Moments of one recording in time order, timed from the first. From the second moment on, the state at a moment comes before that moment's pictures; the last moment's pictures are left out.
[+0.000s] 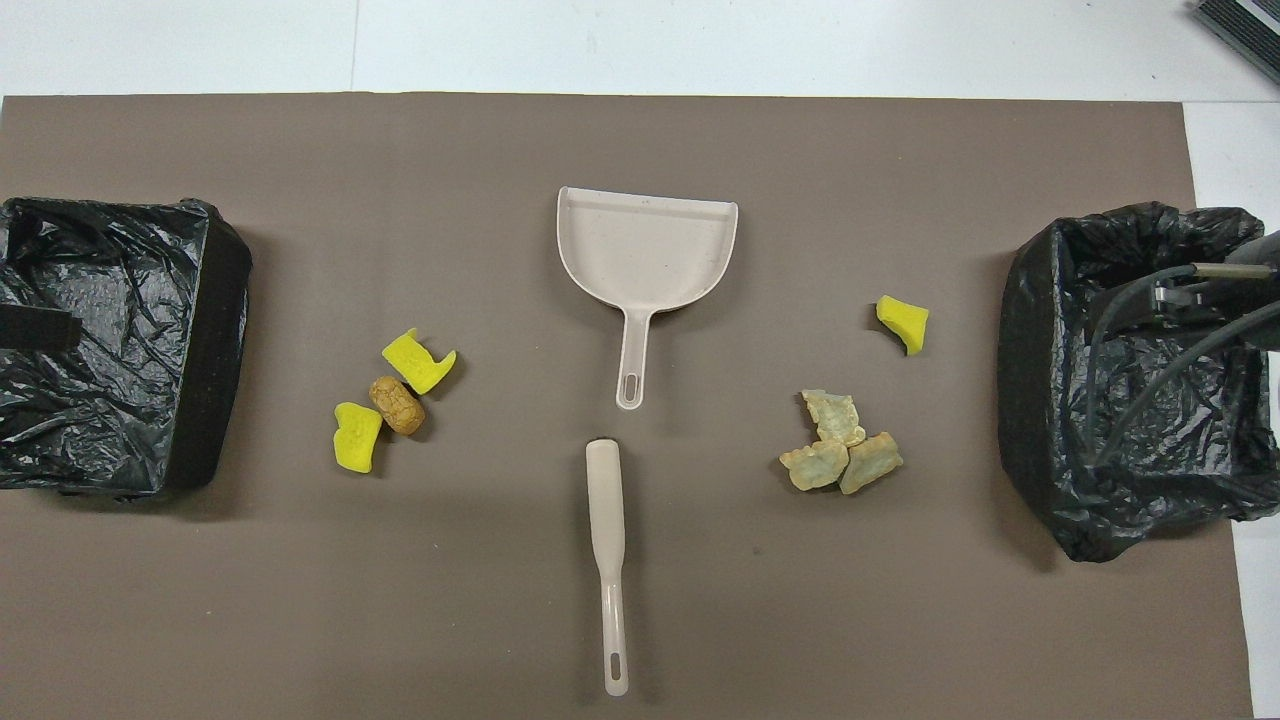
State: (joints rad) left arm -0.01 -0.11 -0.02 -1.64 0.05 1.67 0.15; right arm 0.01 0.03 -0.04 -1.59 0.00 1.56 0.08
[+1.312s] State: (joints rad) left arm 0.00 -0.11 -0.01 -1.64 0.05 1.67 0.15; right arm -0.01 0.03 -0.05 -1.59 -0.02 1.56 0.07
